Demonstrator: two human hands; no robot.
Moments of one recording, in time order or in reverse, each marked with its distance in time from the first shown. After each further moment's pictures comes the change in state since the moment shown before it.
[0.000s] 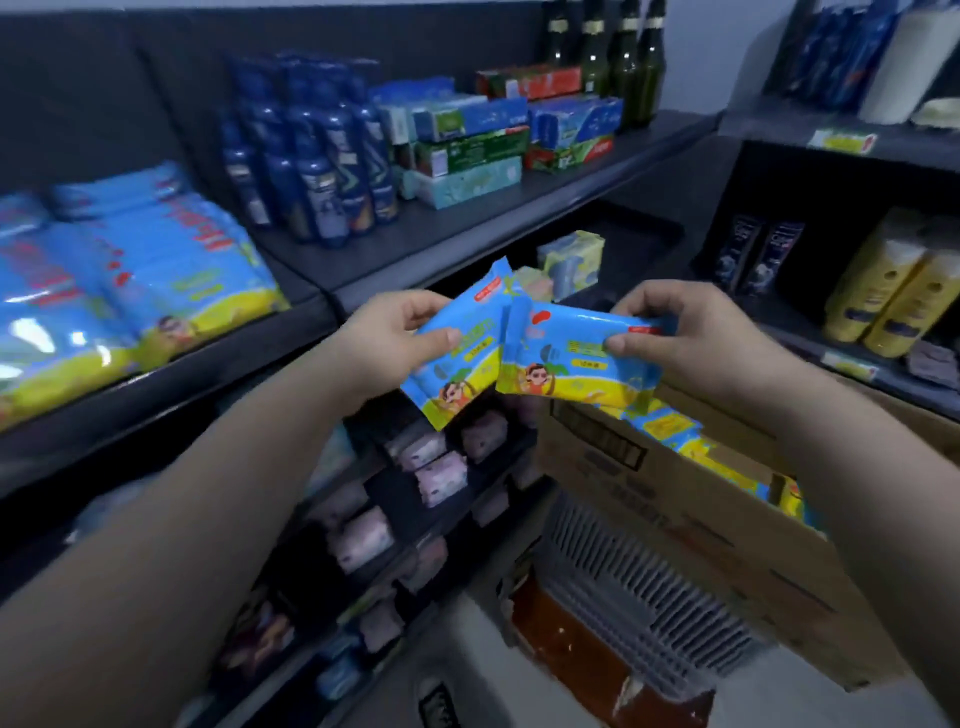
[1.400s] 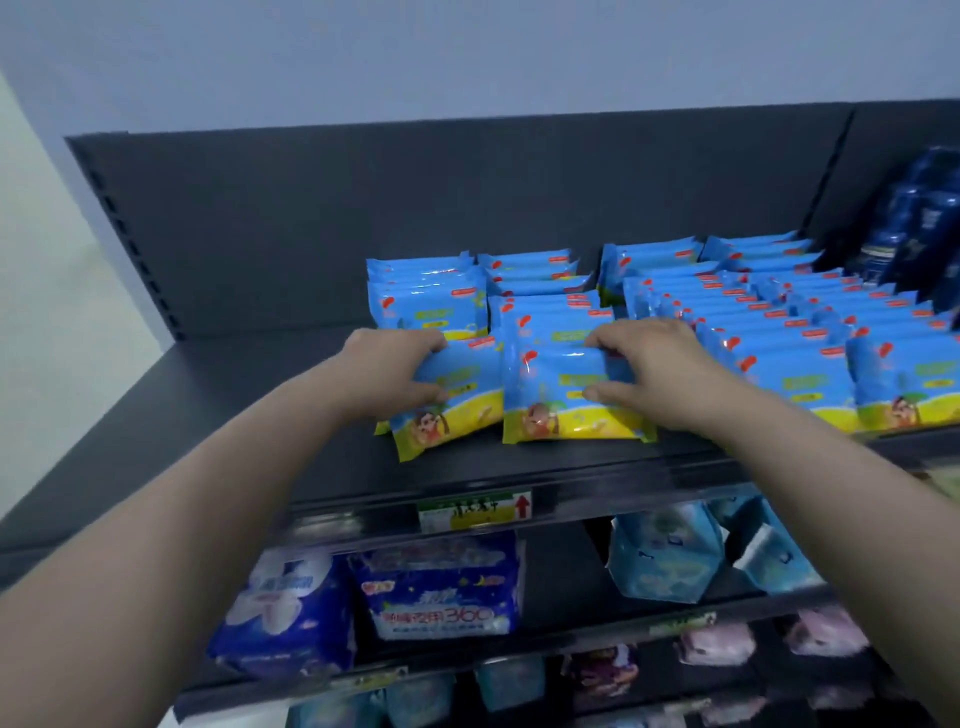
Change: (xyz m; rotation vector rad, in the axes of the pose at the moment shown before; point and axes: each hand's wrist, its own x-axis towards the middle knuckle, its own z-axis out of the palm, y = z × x) left_hand -0.342 -0.148 -0.443 1.110 0.298 -0.581; right_hand 0.087 -0.399 0.435 -0.468 -0.346 -0.677
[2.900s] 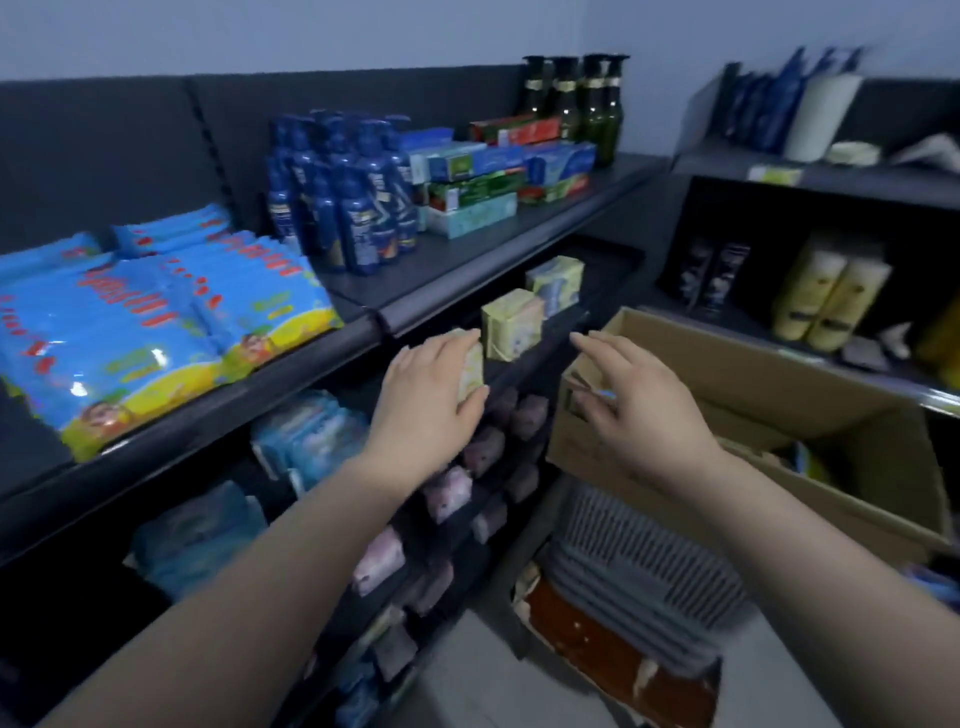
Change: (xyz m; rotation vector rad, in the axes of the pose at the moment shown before) left_hand -0.024 0.520 0.067 -0.494 0.304 0.771; right_hand -0.433 0.220 -0.095 -0.169 0.353 0.743
